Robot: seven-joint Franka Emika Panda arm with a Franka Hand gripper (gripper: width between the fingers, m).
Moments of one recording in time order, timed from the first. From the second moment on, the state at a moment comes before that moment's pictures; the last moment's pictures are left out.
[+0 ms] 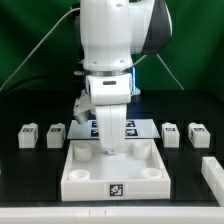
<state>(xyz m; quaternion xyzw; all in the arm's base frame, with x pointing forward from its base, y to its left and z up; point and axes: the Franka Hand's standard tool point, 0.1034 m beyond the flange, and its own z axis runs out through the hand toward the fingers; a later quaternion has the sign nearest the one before) 0.426 -0.011 0.005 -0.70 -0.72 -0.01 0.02</state>
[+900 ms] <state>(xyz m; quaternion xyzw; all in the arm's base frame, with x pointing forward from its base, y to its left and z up) 0.455 0.014 0.006 -0.71 -0.70 -0.02 0.02</state>
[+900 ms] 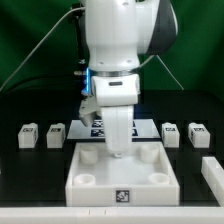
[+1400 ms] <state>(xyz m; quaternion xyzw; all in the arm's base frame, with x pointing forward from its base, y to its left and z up) 0.490 0.061 0.005 -0.71 -0.70 -0.03 0.03</state>
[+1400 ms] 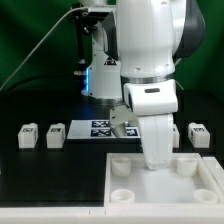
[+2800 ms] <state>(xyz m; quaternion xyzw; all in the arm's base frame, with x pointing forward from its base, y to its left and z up) 0.490 0.058 0.005 -0.71 -0.70 -0.04 0.02</state>
